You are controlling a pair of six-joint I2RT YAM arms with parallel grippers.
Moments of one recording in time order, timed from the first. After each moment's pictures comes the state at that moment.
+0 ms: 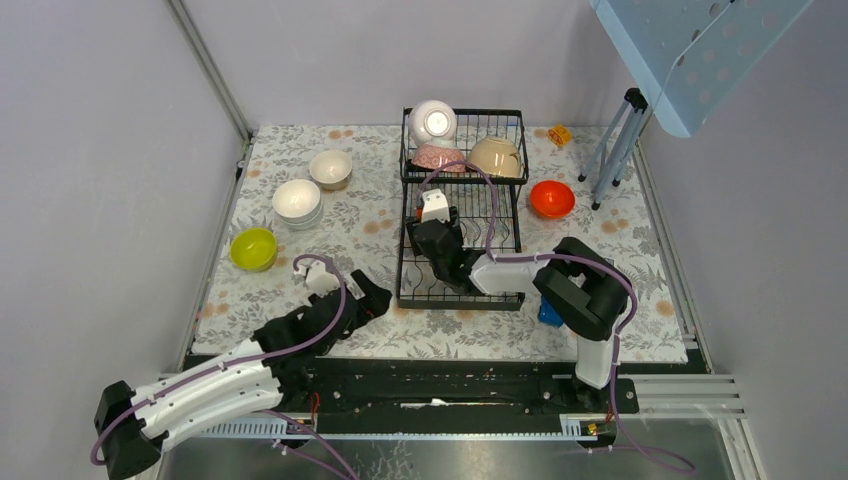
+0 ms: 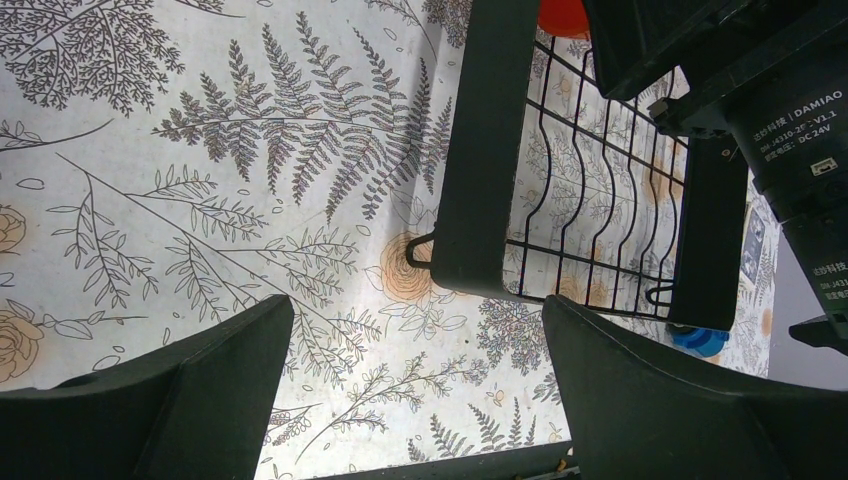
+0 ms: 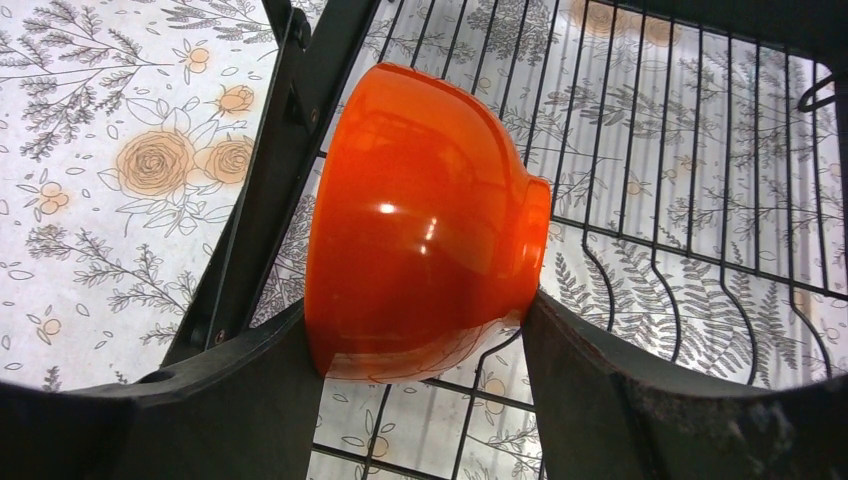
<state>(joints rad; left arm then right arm) -0.97 0.60 0.35 -0.41 -0.52 -1.18 0.92 1.89 1.03 0.38 0.64 0.23</state>
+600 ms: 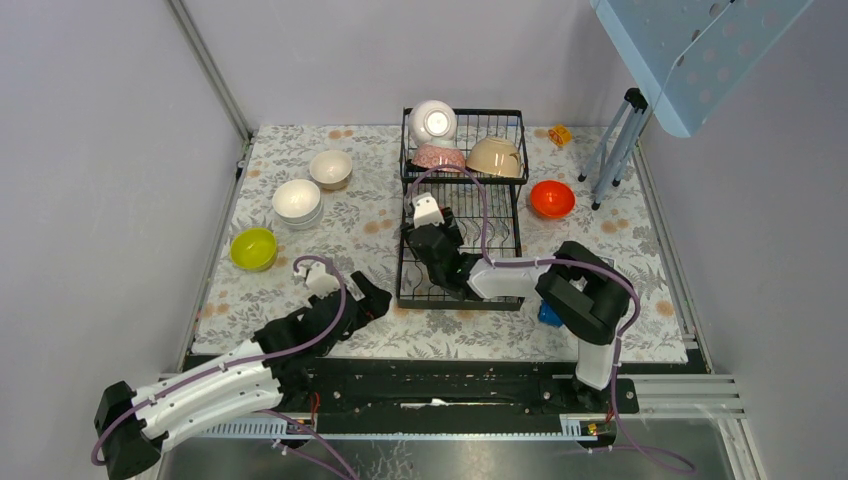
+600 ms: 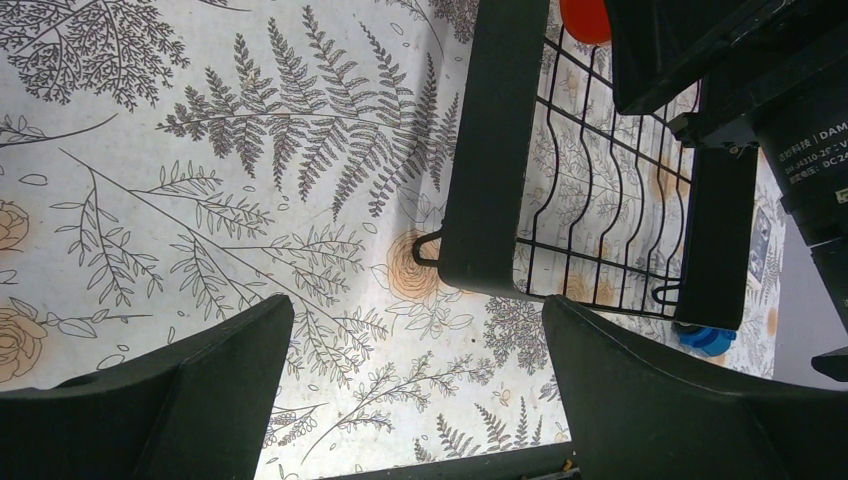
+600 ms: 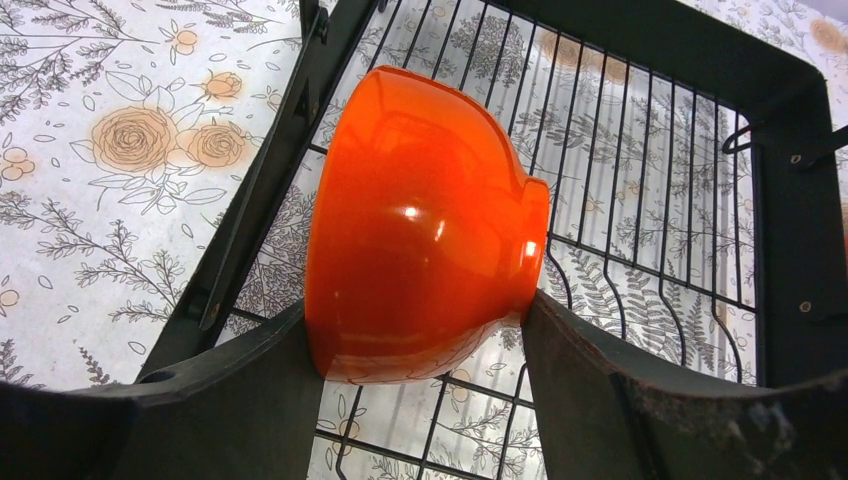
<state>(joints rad) -0.97 0.60 0.33 -0.41 -0.52 -1.18 0.96 1.87 1.03 0.38 0.72 0.09</state>
